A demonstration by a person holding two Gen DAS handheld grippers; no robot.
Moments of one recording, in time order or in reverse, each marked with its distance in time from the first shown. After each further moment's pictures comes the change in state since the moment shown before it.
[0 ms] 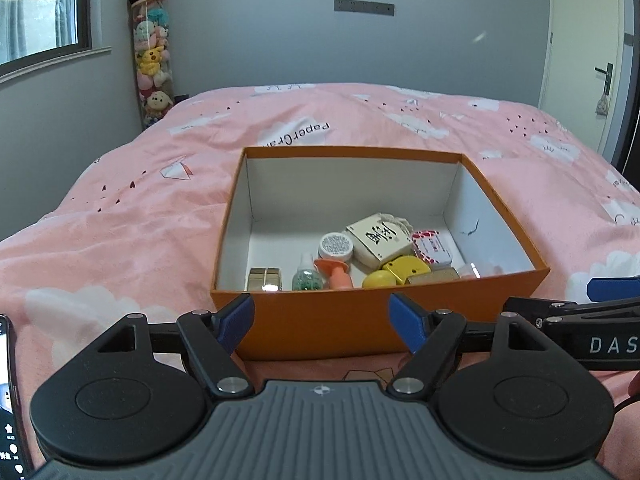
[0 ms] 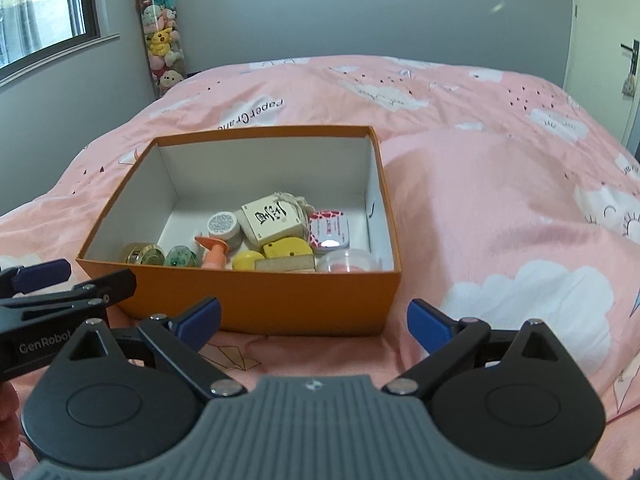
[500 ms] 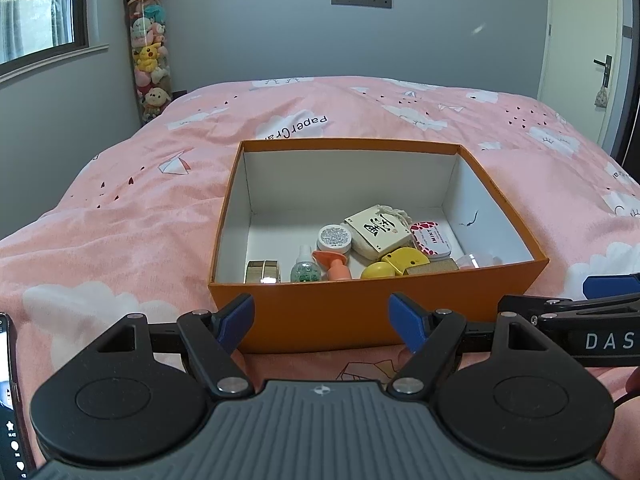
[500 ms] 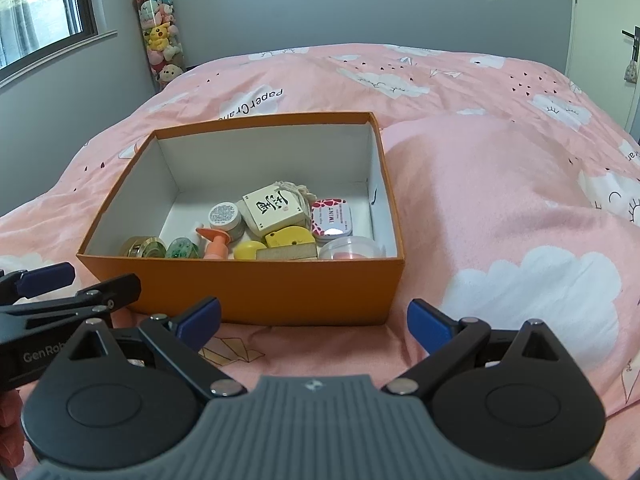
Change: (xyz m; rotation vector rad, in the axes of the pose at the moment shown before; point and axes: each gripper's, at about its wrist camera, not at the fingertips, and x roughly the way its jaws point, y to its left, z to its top) left arm -0.001 -0.001 0.000 0.006 0.020 0.000; right arm 0.004 -0.004 0.000 0.010 0.030 0.019
